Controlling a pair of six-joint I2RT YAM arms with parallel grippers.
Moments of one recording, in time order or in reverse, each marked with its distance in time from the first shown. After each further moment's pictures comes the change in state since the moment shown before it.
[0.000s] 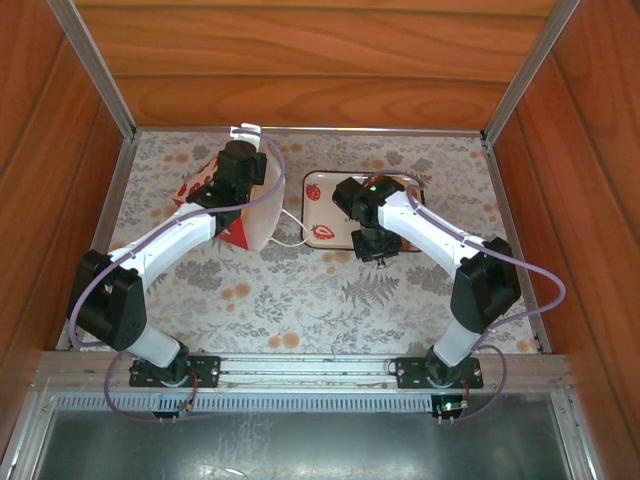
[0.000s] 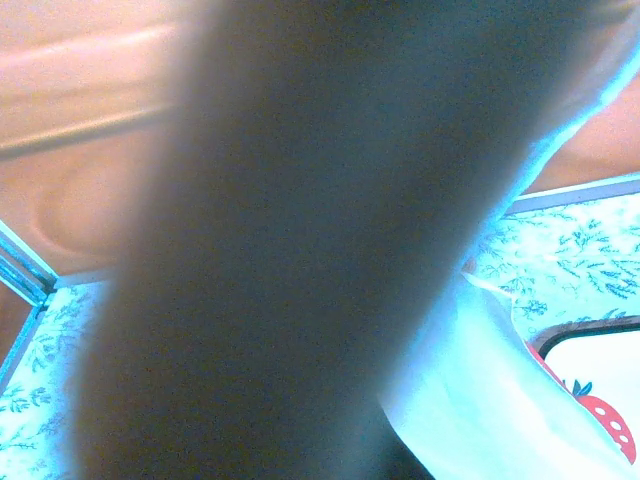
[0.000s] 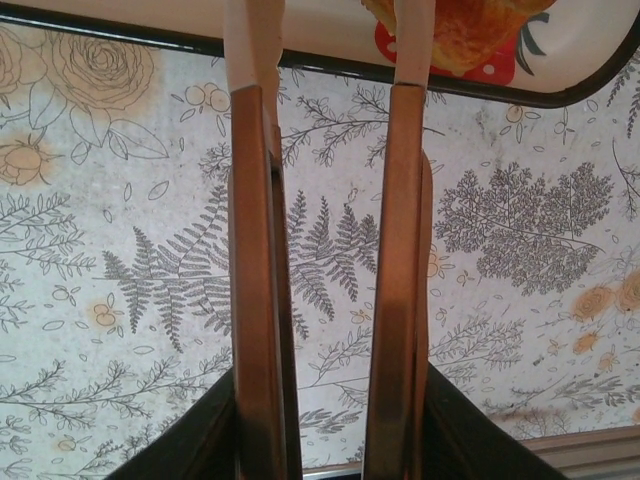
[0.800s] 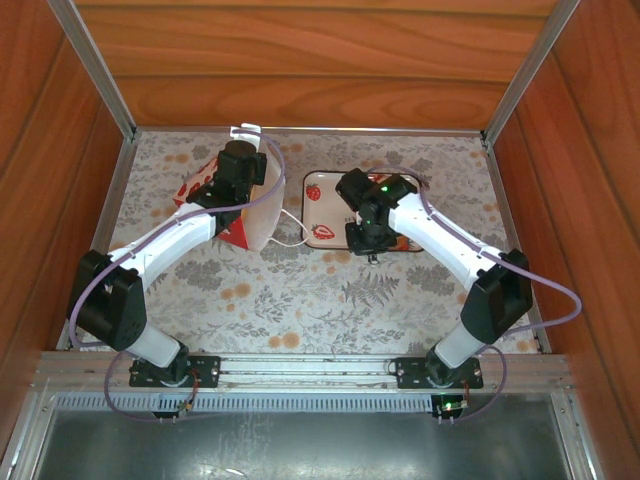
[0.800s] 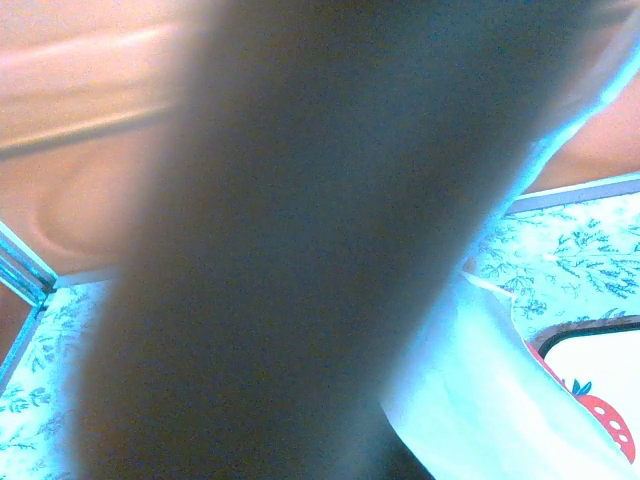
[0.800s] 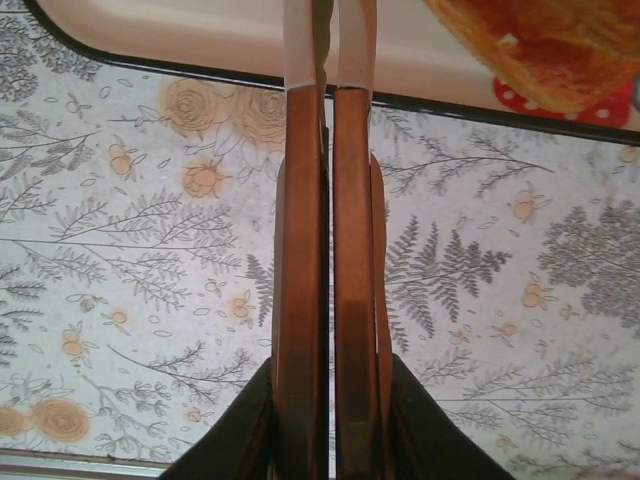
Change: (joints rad) left arm 0.000 0.000 0.000 -0.001 0.001 0.000; right arm 0.006 -0.080 0.005 0.108 -0.158 -0.002
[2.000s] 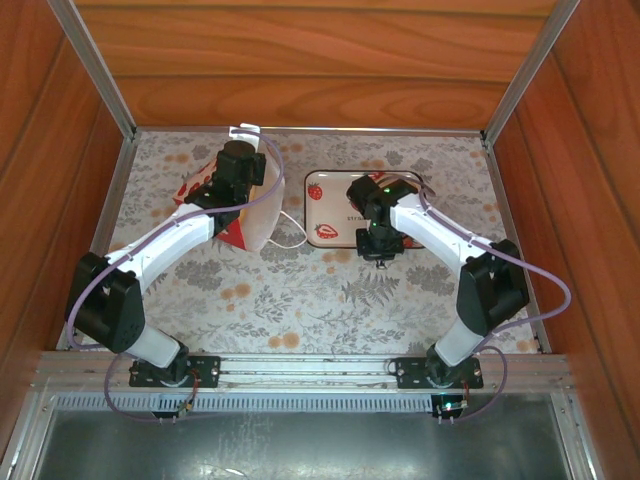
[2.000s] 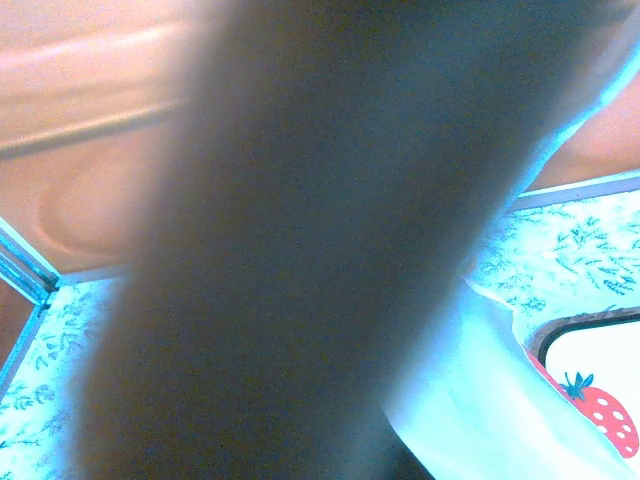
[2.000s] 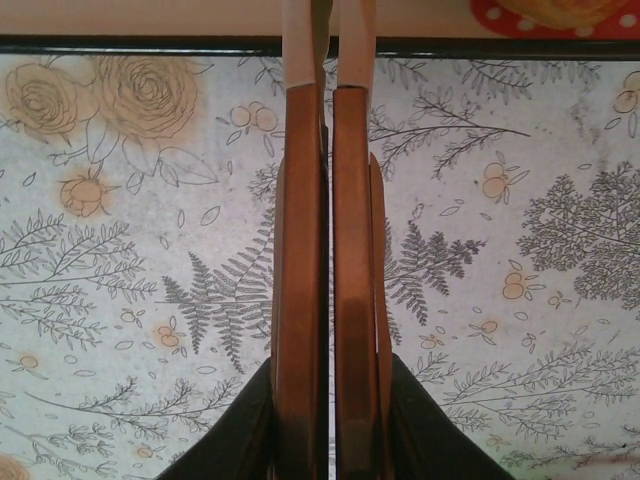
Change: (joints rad) left arm 0.000 -0.014 -0.002 -0.016 0.002 0.000; right arm -0.100 0.040 -0.116 0.050 -0.002 0.008
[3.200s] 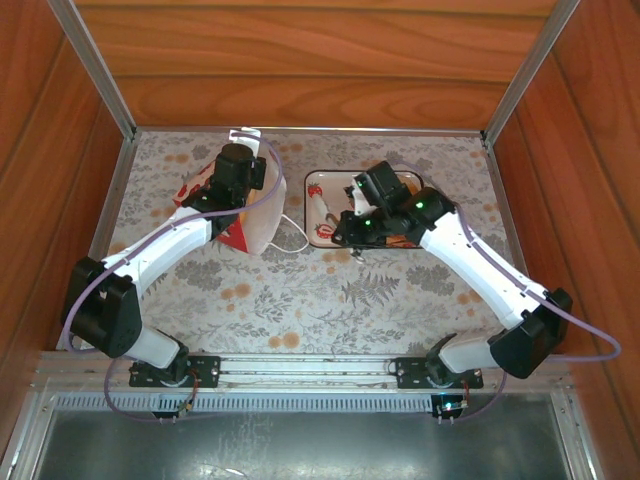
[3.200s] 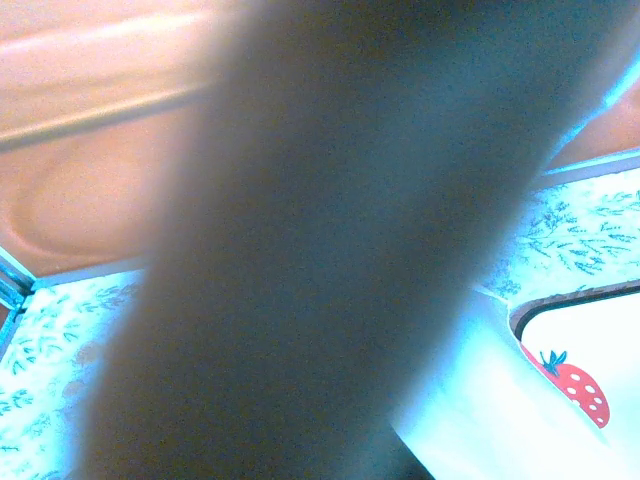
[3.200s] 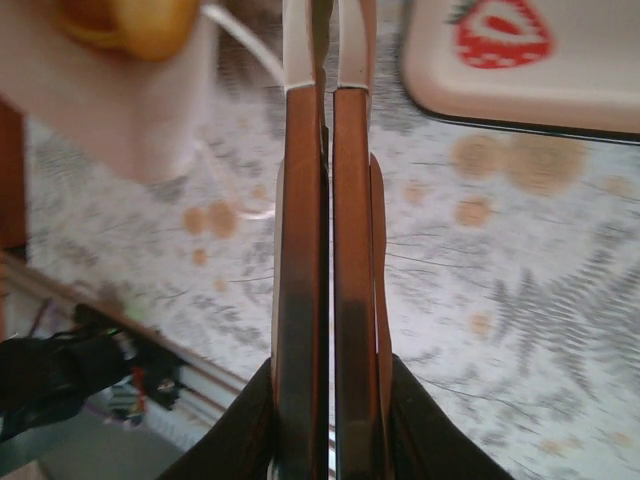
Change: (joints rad) left arm 0.000 -0.027 -0.029 -0.005 0.054 0.008; right arm 0.116 -0.270 0.064 0.223 -0.361 0.077
